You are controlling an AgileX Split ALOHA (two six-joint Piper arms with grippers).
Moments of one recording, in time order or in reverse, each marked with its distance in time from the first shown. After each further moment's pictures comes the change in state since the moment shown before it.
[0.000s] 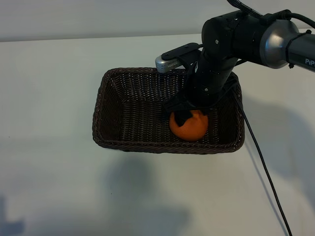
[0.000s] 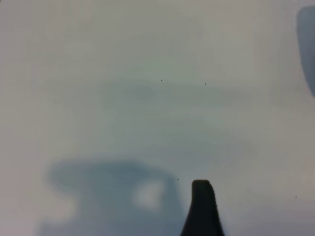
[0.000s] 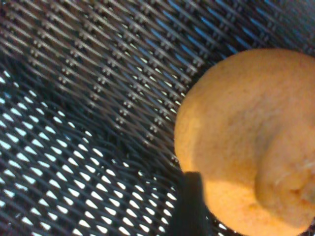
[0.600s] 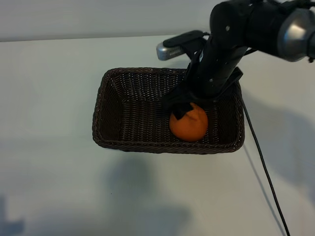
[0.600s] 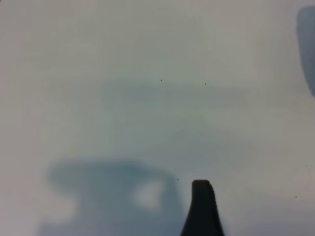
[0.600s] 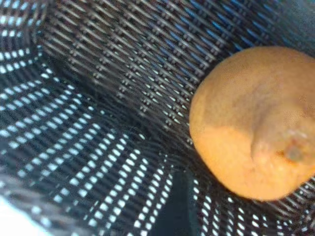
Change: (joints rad) left arm 0.000 0.000 0.000 0.000 0.000 0.000; right arm 0.000 -0.109 0.000 0.011 0.048 0.012
